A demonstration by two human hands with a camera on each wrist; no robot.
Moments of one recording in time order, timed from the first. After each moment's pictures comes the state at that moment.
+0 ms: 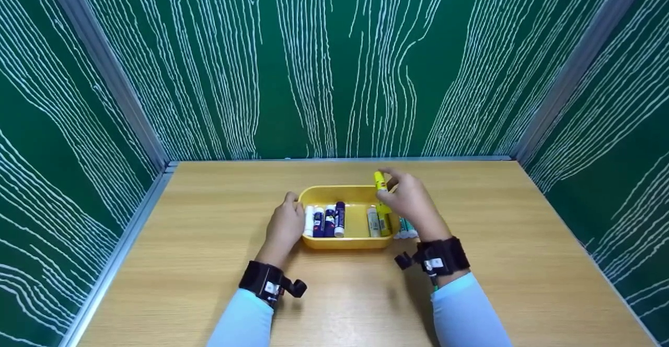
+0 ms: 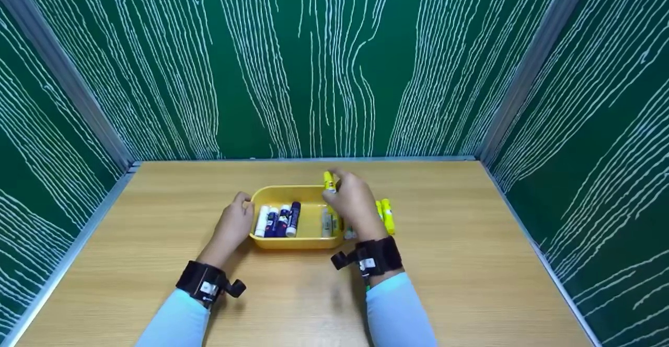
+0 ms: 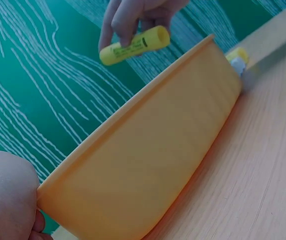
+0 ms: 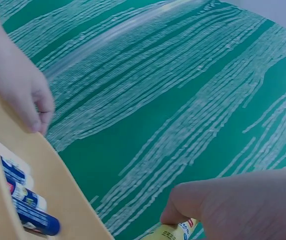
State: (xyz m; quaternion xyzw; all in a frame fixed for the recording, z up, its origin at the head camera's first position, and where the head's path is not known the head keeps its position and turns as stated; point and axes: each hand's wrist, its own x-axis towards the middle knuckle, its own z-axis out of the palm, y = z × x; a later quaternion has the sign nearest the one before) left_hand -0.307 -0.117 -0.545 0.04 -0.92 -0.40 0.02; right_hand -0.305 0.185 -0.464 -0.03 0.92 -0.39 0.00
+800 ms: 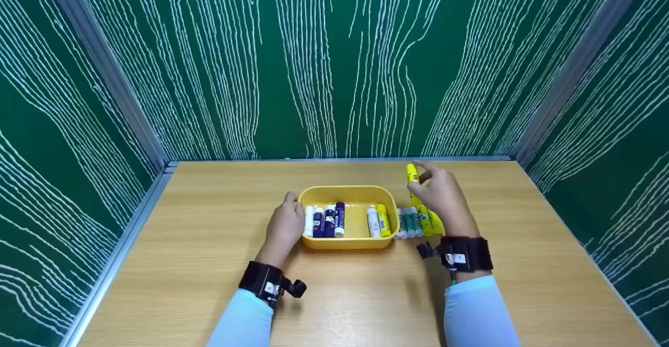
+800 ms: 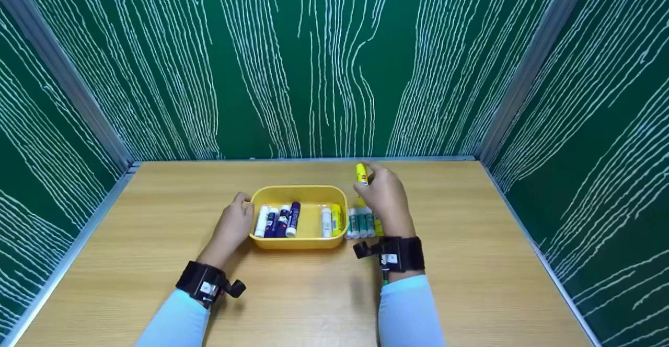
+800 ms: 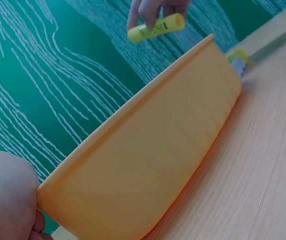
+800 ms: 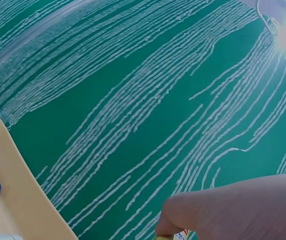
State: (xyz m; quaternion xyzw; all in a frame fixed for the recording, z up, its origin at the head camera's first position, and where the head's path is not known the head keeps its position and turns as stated) left_hand -0.306 -0.118 -0.544 0.04 -0.92 -0.39 0.03; right_hand -0.307 0.244 -0.452 0.02 0.92 -0.38 -0.01
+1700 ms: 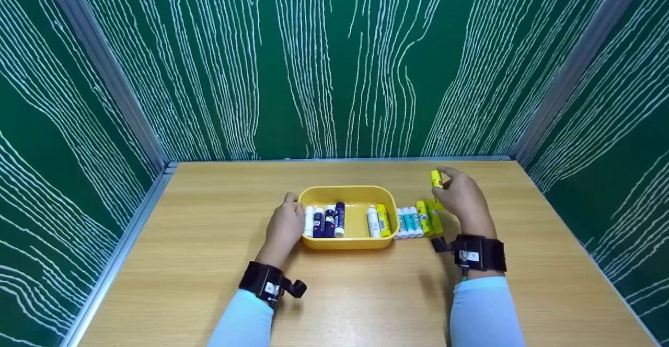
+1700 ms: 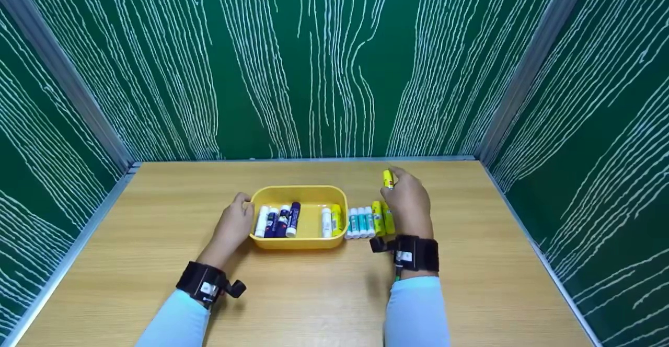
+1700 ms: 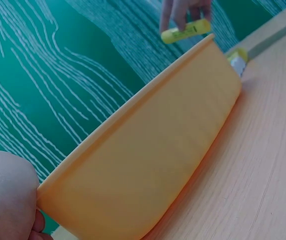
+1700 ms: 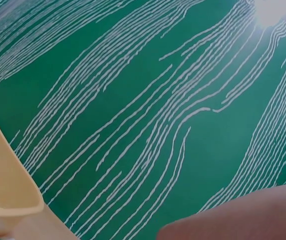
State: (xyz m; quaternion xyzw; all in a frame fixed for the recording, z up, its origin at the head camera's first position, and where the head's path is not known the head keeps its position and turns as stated) left_hand -0.307 -0.117 -0.544 0.04 -0.92 -0.39 0.03; right_hand -0.306 0.293 -0.465 0.06 0.93 -0.36 0.02
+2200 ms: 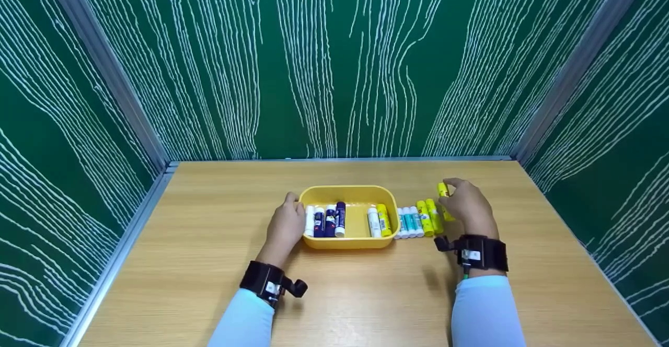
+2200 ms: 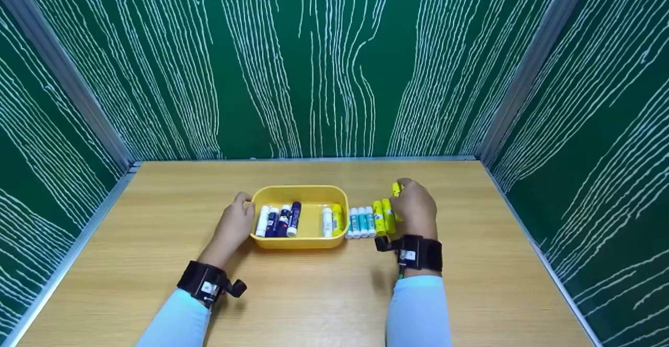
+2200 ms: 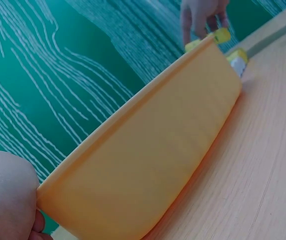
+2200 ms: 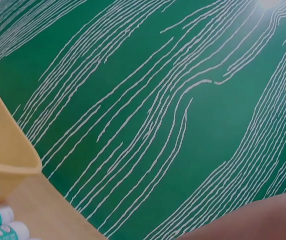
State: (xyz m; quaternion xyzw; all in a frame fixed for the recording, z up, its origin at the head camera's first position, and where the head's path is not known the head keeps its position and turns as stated) left_hand -0.306 -0.117 -0.544 0.04 -0.92 -0.39 0.03; right_hand -0.309 0.306 -0.482 0.13 0.92 -0.35 0.10
